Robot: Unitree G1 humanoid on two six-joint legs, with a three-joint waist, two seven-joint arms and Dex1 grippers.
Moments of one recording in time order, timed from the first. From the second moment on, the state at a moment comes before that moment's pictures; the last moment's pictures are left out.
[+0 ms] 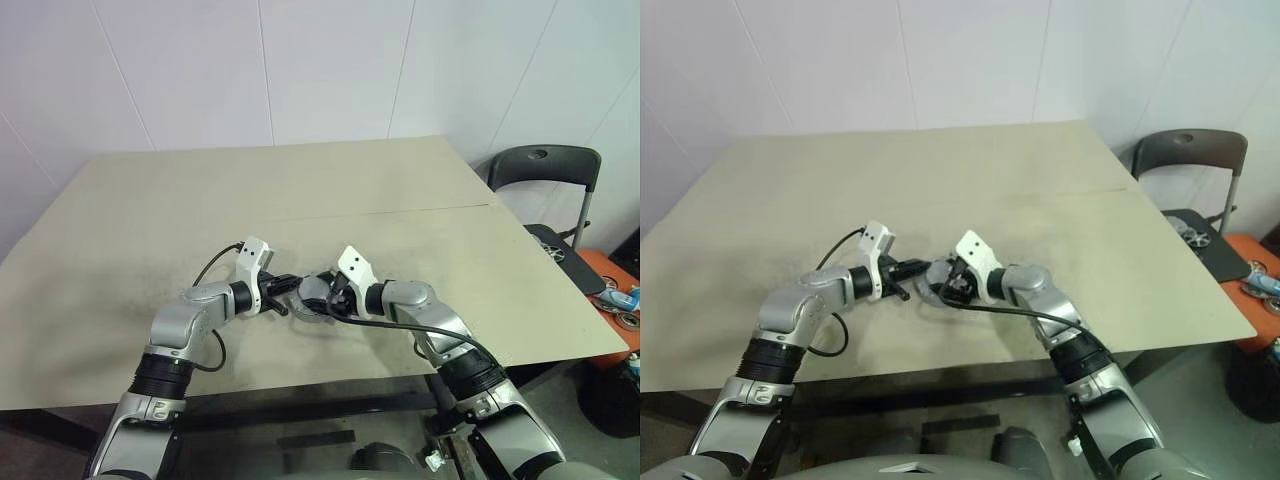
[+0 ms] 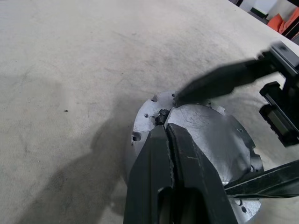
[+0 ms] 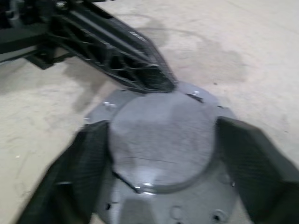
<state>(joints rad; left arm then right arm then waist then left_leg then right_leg) -0.41 0.33 -0.08 0.10 -0.40 0.74 -0.70 -0.47 -0.27 0.32 0.19 0.13 0.47 0.75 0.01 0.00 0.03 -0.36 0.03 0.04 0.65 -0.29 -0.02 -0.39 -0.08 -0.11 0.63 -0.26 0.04</state>
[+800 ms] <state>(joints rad) -0.45 0.30 -0.10 0.13 -0.38 0.74 -0.76 -0.54 -0.35 0.19 -0.04 0.25 0.76 0.78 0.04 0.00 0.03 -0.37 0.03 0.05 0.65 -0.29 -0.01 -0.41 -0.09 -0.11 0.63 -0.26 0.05</state>
